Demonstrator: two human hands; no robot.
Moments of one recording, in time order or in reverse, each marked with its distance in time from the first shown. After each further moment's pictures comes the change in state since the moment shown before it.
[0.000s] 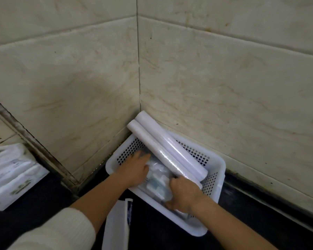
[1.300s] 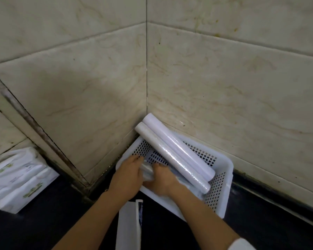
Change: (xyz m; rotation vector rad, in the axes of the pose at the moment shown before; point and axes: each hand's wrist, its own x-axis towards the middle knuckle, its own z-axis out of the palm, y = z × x) left_hand -0.044 -0.015 -0.007 -0.182 0.321 -0.016; right_hand 0.065 -0.060 -0.001 0.467 0.048 0.082
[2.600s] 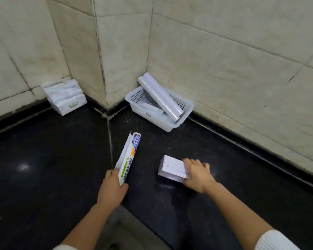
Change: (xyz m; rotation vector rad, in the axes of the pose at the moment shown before) left_hand -0.384 0.024 0.078 -0.135 0.095 -0.396; right_hand -0.368 0.111 0.055 -0.440 0.105 0.042
